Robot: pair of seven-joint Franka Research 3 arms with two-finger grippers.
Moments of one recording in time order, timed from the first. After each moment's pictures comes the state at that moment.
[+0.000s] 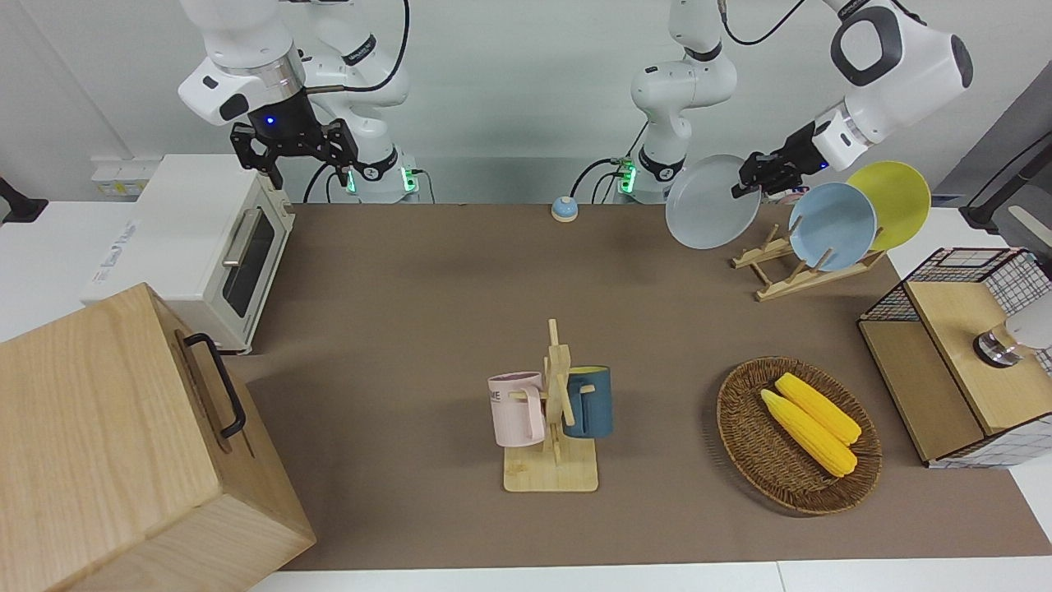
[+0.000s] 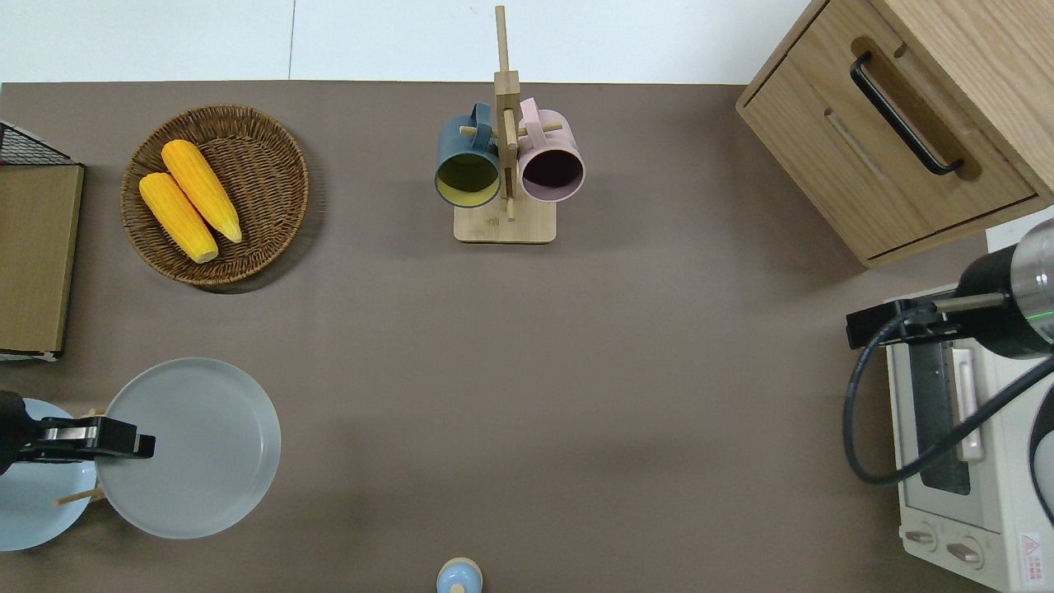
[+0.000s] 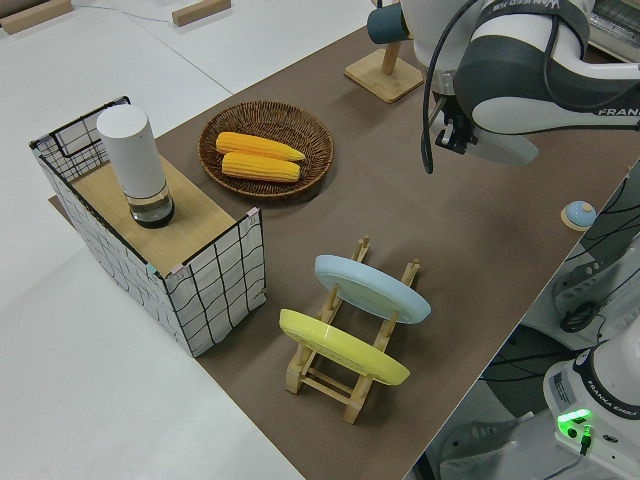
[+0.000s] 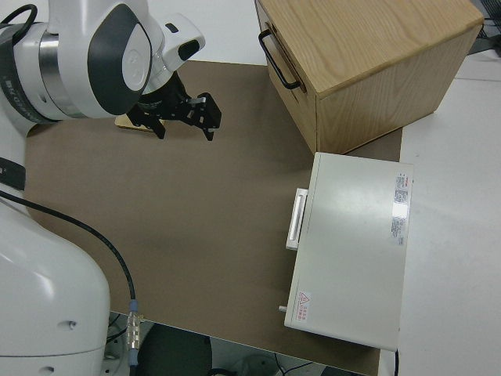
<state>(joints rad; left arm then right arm) 0.16 -0.25 0.08 -2.10 -0.43 1.50 0.22 -0.08 -0.02 0.19 -1.50 0.00 1.41 0.06</state>
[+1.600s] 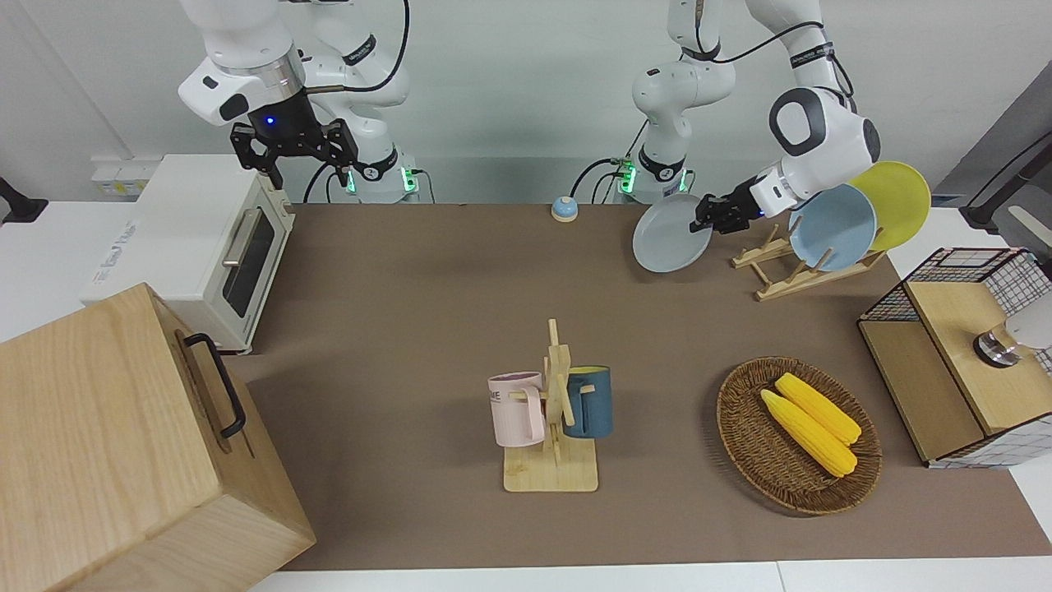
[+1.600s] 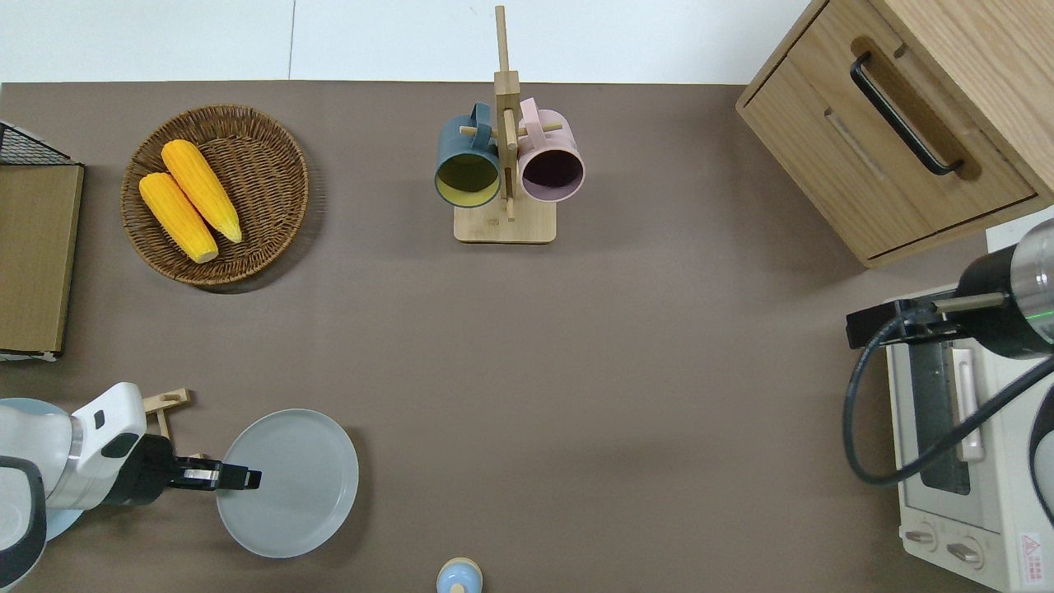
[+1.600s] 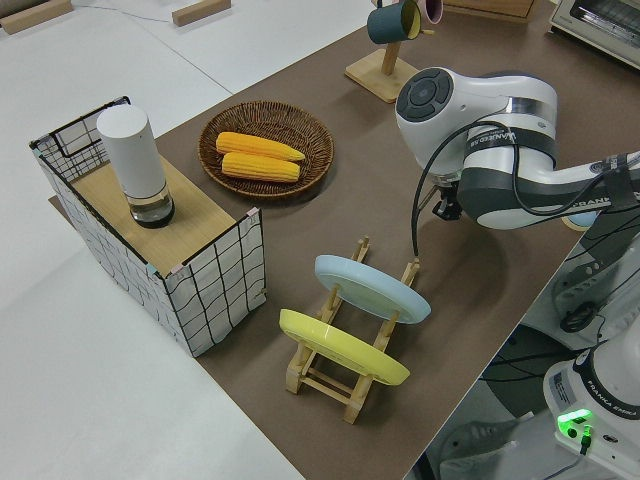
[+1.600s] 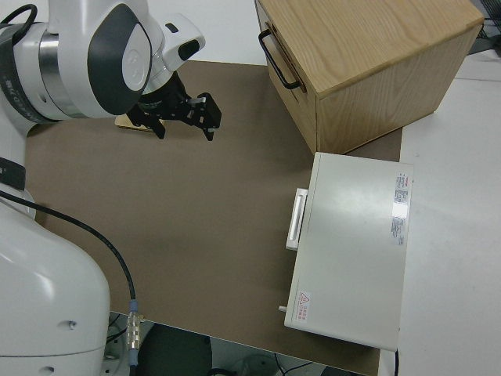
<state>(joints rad) 0.26 -0.25 -0.06 -2.46 -0.51 1.81 0.51 -0.08 -0.02 0.19 -1.50 0.00 1.41 0.06</state>
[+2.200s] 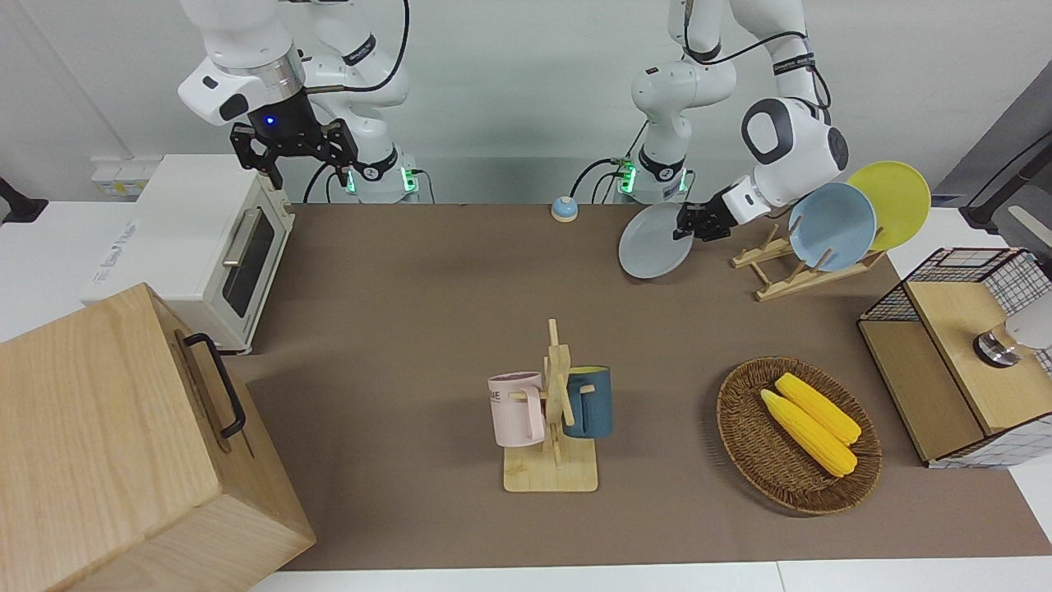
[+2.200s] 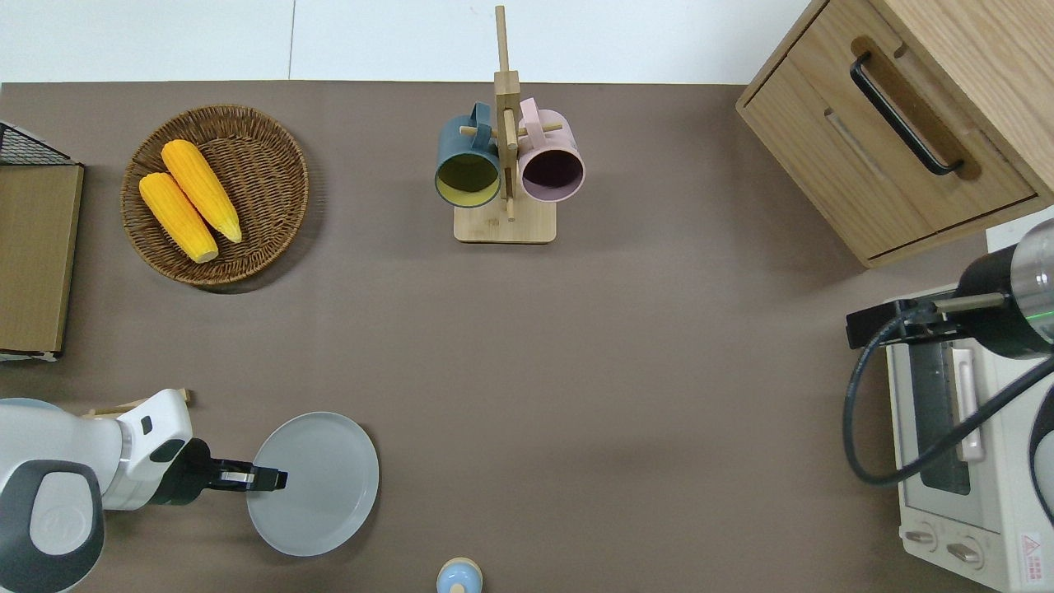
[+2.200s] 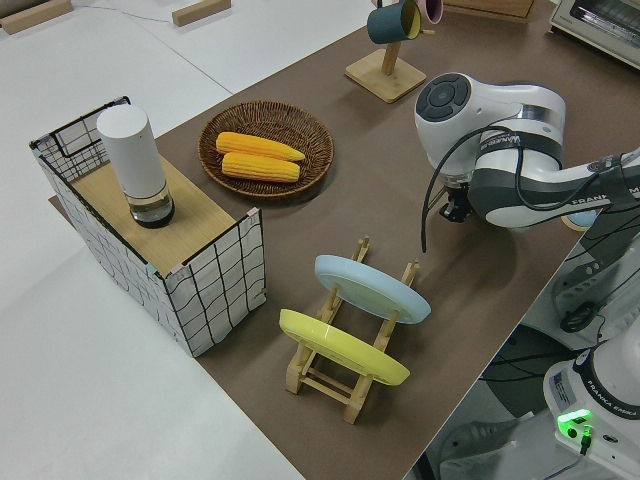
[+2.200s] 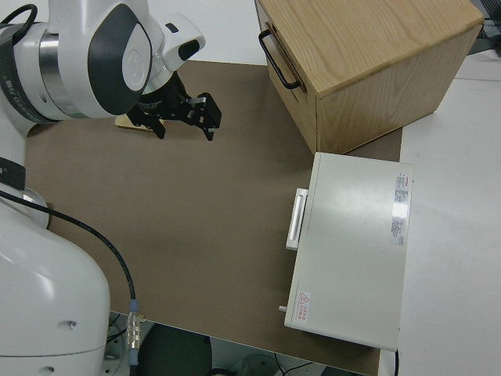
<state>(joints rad) 0.20 -0.25 -0.10 -2.53 -0.53 1.91 0.51 -0.08 -0.02 0.19 -1.50 0.00 1.41 0.06</state>
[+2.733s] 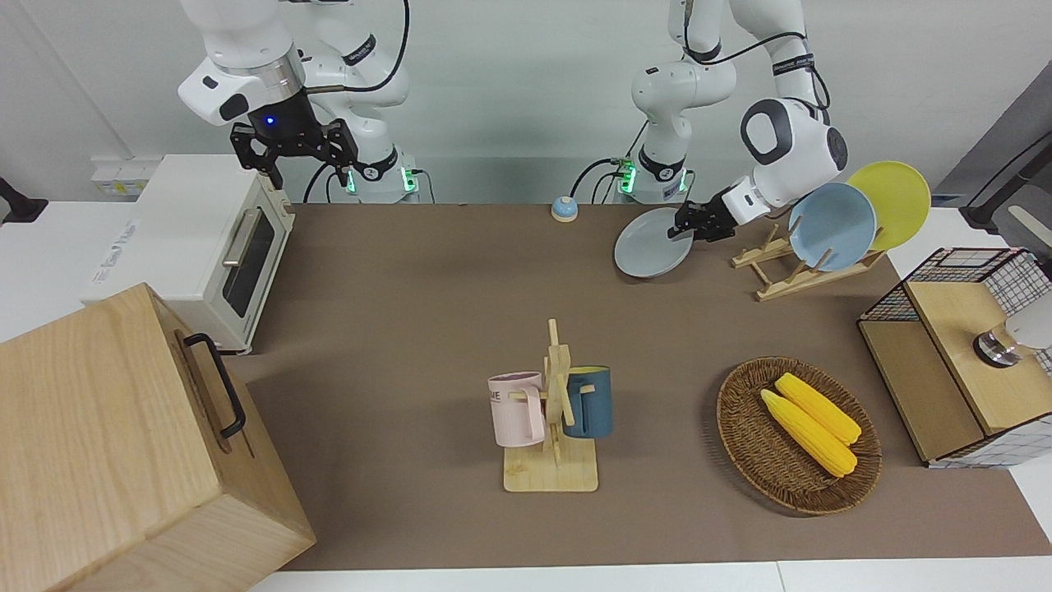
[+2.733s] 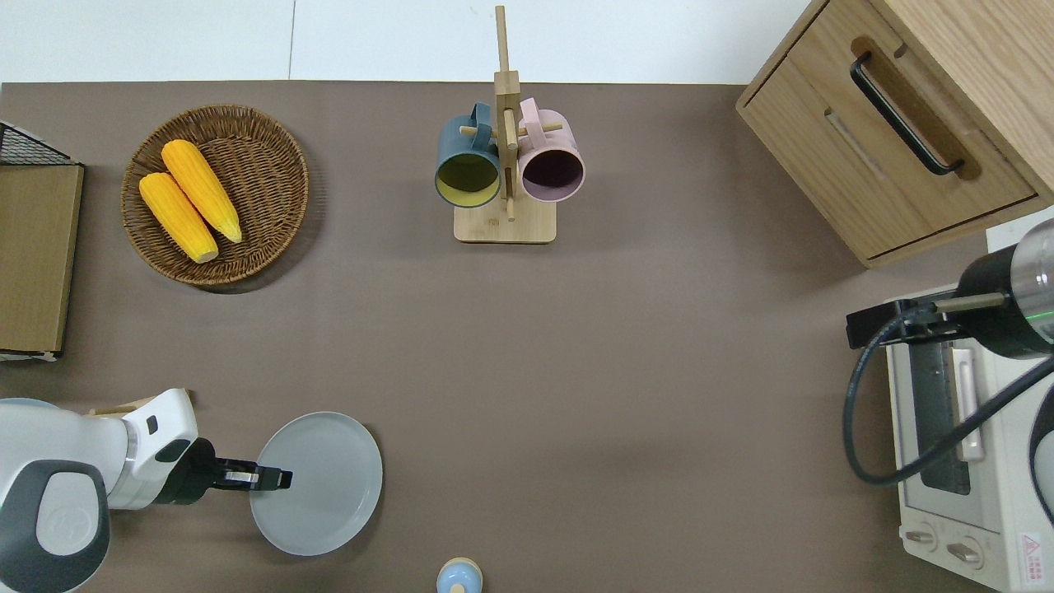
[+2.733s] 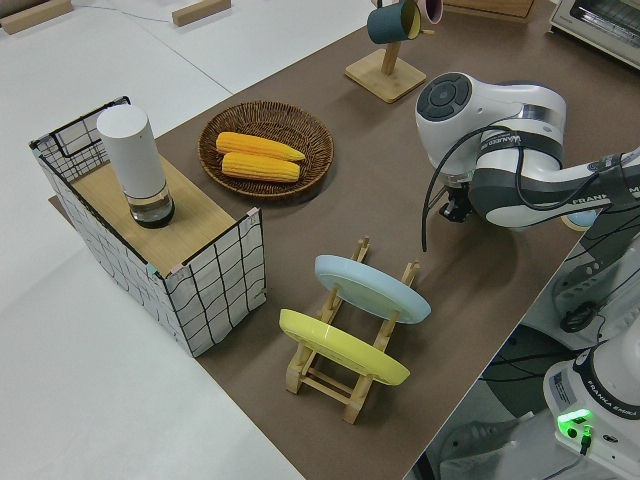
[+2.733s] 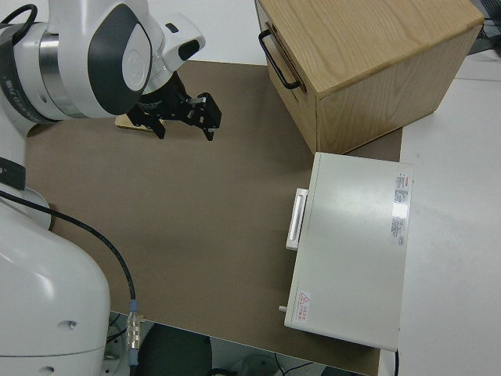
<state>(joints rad) 0.20 -0.25 -0.10 -2.53 -0.53 1.93 0.51 -0.08 -0.02 0.19 -1.50 0.00 1.41 0.06</state>
